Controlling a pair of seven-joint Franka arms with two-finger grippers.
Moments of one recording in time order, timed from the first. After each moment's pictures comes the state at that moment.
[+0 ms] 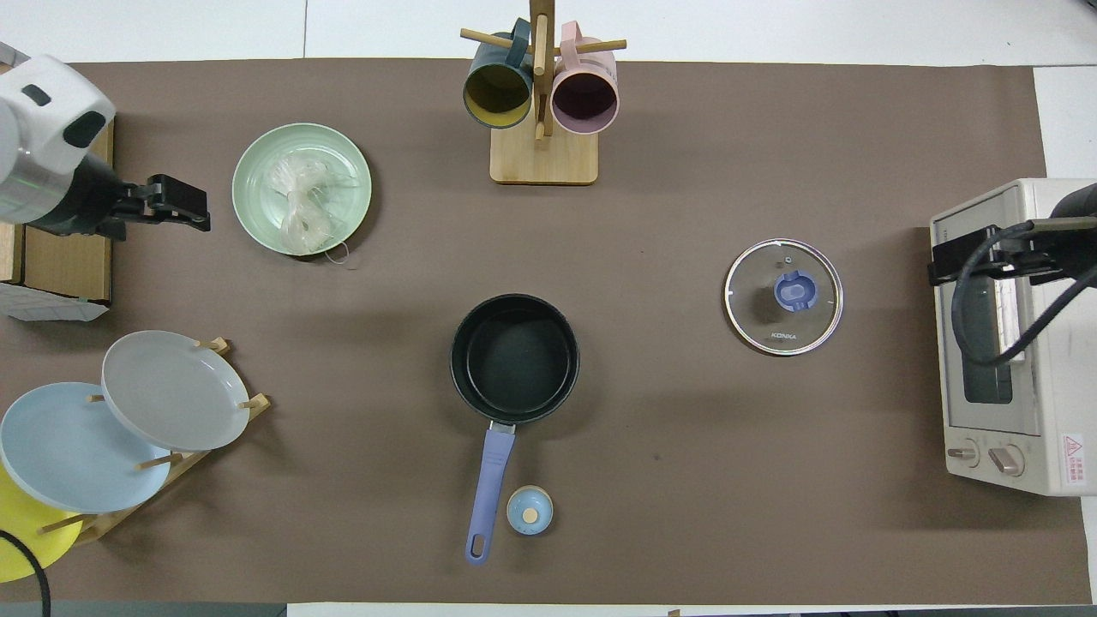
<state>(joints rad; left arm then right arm) -0.15 0.17 0.06 -1.62 -0.04 1.79 -0.10 0.01 -0.02 0.01 -1.63 0.01 1.57 0.03</state>
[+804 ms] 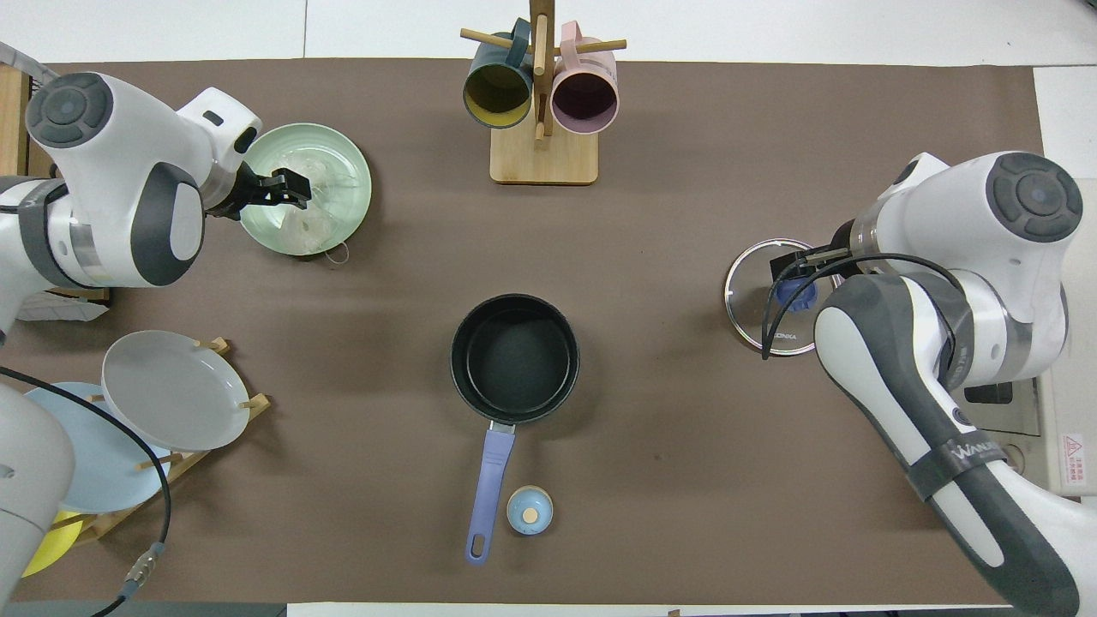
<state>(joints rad) -0.19 0.44 0.05 -1.68 -0.04 2.20 -0.21 0.08 0.13 0.01 -2.04 0.02 2.21 -0.06</state>
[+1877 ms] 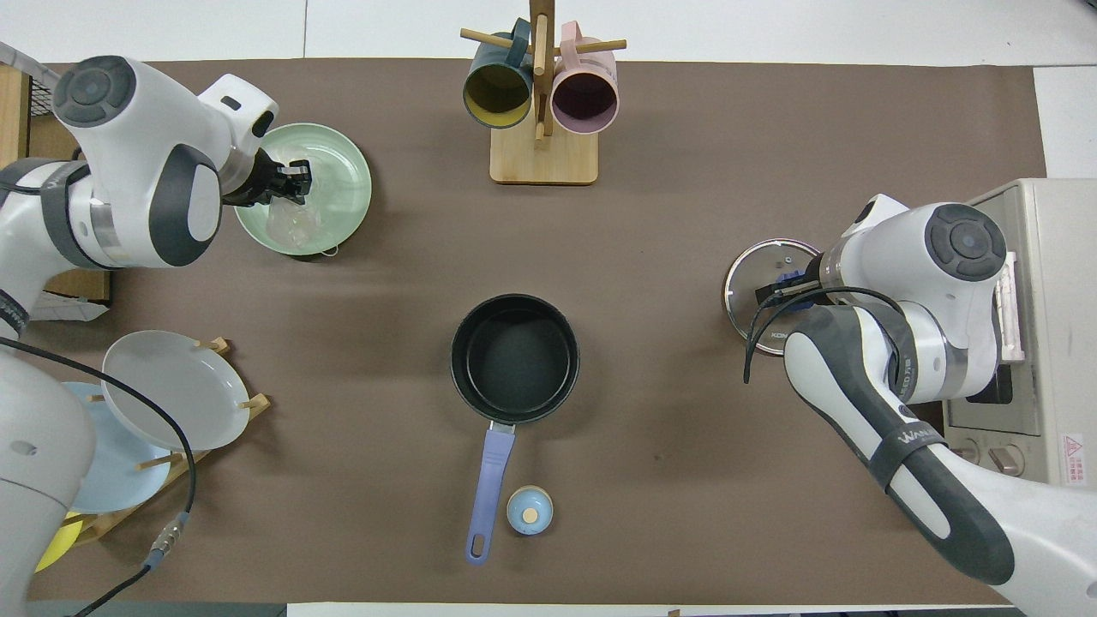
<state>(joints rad) -0.20 0.48 0.05 -1.57 -0.09 2.11 -0.24 0.08 0.19 0.01 -2.15 0.02 2.36 -0.11</state>
